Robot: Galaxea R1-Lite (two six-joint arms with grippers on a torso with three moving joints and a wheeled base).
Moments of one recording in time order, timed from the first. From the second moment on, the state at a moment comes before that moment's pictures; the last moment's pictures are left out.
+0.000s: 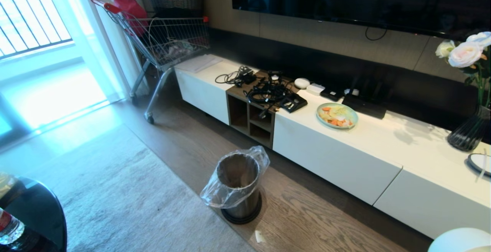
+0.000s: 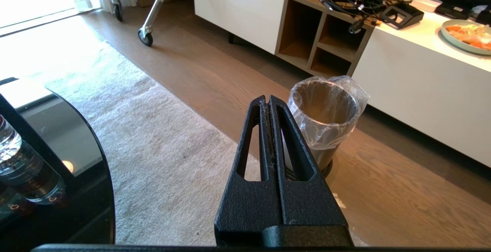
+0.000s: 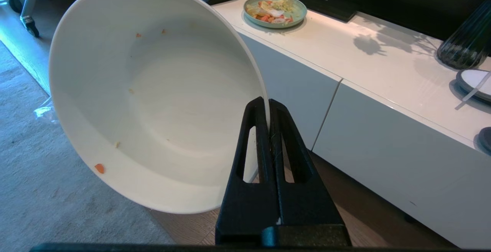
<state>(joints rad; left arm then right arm) 0.00 0.00 0.00 -0.01 0.01 -0.09 -0.01 0.00 0.00 0.00 0.03 -0.06</state>
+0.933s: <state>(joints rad) 0.00 0.00 0.00 -0.01 0.01 -0.09 -0.01 0.00 0.00 0.00 0.03 -0.06</state>
